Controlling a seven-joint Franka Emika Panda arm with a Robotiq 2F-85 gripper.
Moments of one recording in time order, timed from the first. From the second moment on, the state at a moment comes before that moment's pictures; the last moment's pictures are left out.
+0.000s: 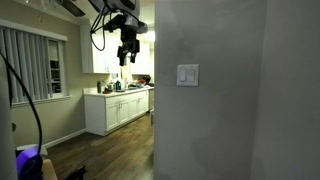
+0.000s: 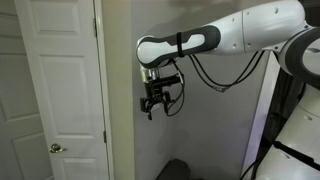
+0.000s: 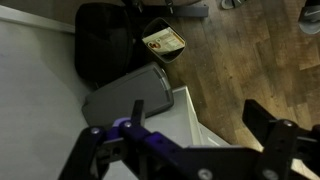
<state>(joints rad) 0.08 -0.19 0.28 -1.96 0.00 1.58 0.36</state>
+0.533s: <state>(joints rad) 0.11 -0.19 0.23 -2.00 0.01 1.77 0.36</state>
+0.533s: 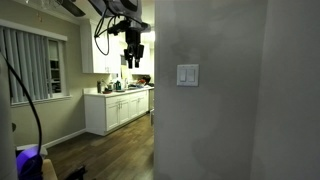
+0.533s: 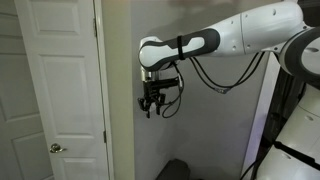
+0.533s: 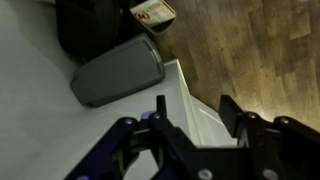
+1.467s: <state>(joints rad) 0.03 -0.20 0.10 -2.26 0.01 2.40 0.54</state>
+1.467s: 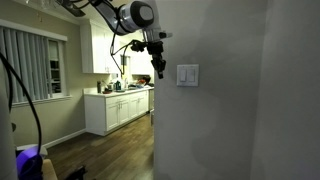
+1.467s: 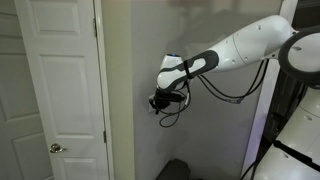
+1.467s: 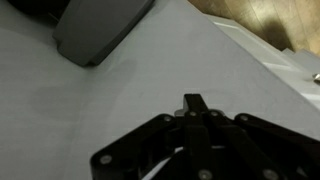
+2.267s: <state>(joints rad) 0.00 -0.15 0.07 -2.35 0.19 2.79 0.78</state>
